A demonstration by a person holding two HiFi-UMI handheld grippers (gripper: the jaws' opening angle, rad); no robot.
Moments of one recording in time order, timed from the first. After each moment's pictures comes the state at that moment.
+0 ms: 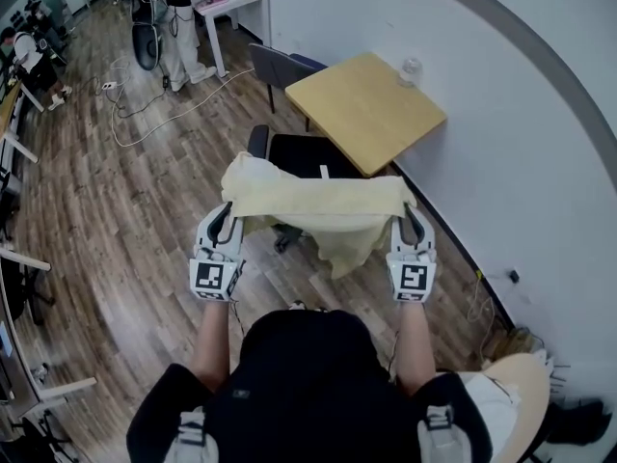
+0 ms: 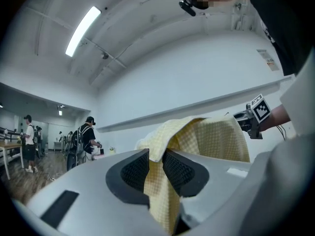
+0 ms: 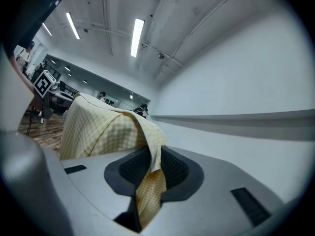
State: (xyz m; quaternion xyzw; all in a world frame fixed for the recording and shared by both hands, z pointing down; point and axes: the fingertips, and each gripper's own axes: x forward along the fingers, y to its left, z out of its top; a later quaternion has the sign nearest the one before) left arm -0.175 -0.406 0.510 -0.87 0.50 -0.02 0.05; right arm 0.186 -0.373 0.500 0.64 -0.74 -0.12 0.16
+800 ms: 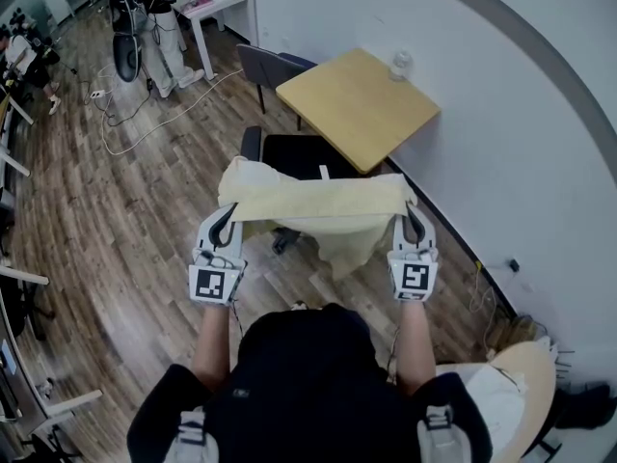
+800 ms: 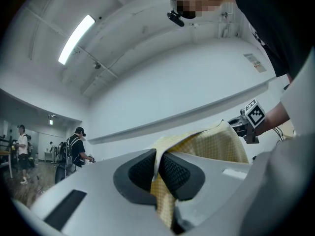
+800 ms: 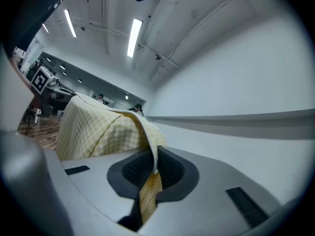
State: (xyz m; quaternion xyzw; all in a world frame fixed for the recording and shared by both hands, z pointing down) left arm -0.160 -0.409 0.491 -0.88 0.46 -0.01 0.10; right arm 0.189 -0.374 0.501 0.66 -0.72 -0.12 0.15
